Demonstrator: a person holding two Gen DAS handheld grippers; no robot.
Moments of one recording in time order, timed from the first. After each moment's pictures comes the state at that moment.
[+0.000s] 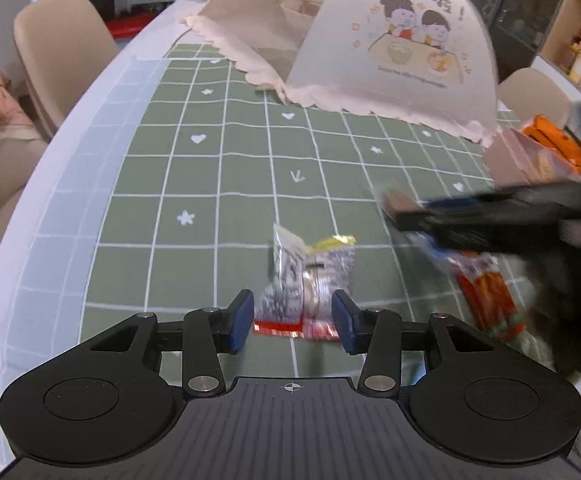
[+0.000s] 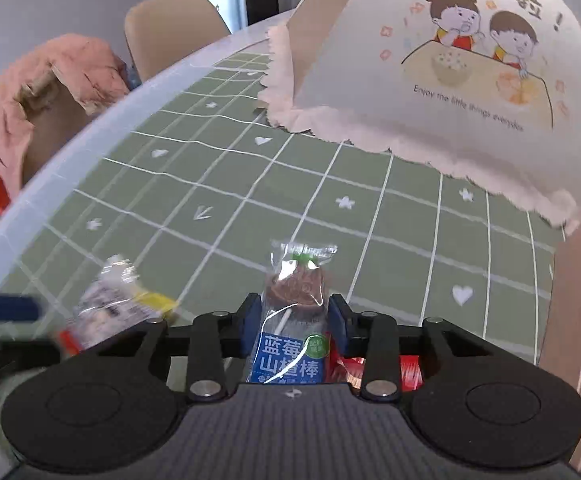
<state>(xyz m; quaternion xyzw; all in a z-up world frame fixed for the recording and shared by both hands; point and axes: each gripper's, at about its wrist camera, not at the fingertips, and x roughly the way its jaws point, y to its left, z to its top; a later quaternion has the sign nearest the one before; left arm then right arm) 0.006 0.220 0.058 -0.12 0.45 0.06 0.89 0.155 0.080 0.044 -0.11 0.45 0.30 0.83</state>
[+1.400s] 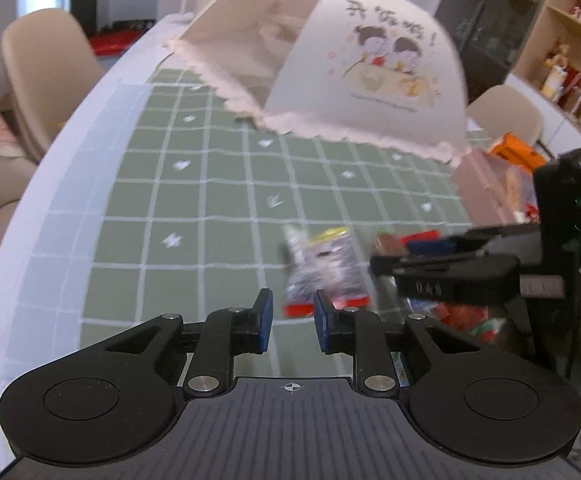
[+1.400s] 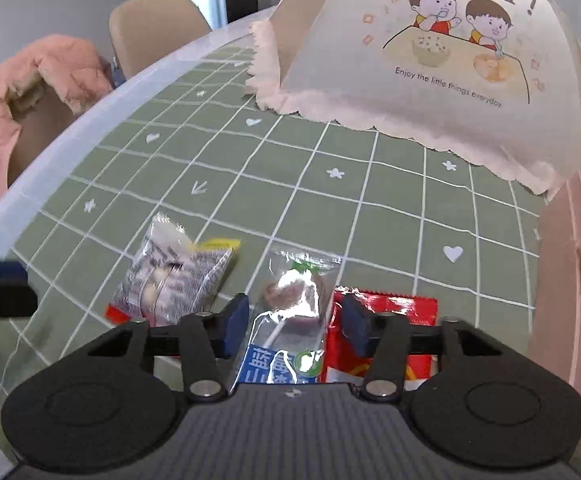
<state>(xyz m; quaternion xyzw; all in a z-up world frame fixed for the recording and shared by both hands) -0.007 0.221 0.080 -0.13 0.41 0.01 0.90 0.133 0.080 0.037 -0.13 0.45 0.27 0.84</state>
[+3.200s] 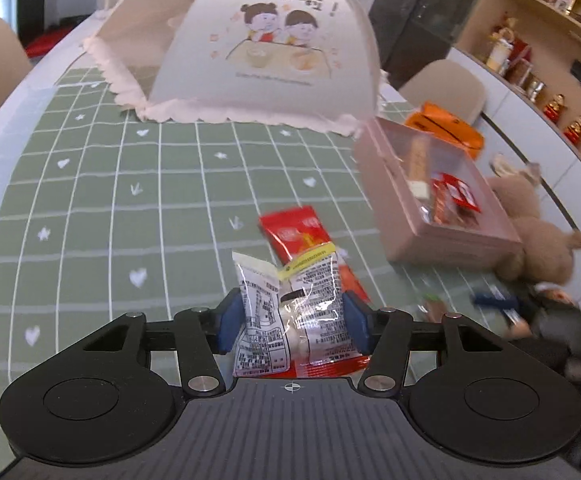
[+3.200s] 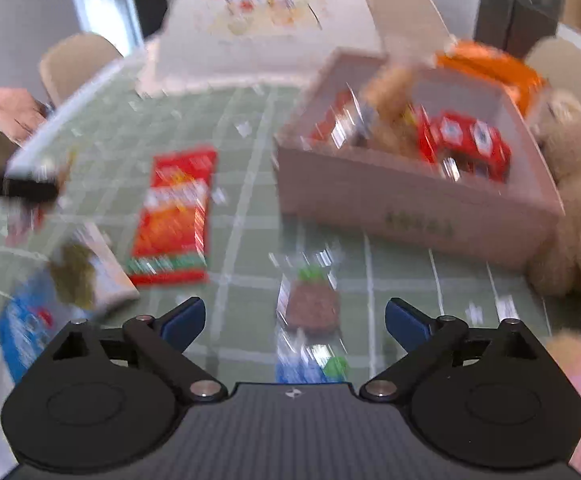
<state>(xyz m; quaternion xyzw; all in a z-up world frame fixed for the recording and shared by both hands) -0.010 0.122 0.092 -0.13 0.42 -0.06 0.90 0.053 -0.087 0.057 -0.05 0.43 0.18 0.88</state>
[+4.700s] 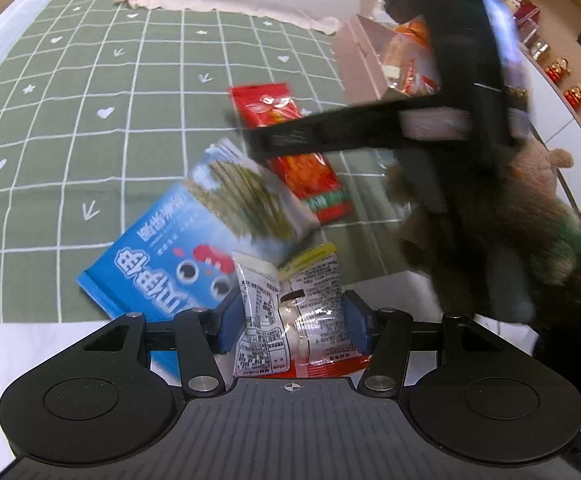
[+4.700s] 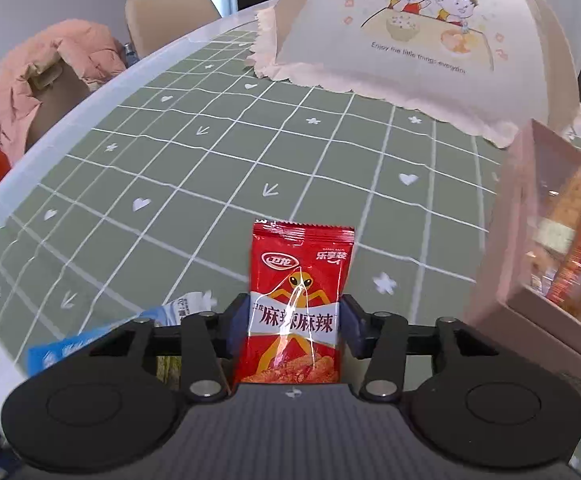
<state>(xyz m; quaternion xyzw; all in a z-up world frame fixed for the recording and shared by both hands) -0.062 0.080 0.051 -0.16 0.51 -0.08 0.84 0.084 0.010 0.054 -0.14 0.45 0.27 0.84</state>
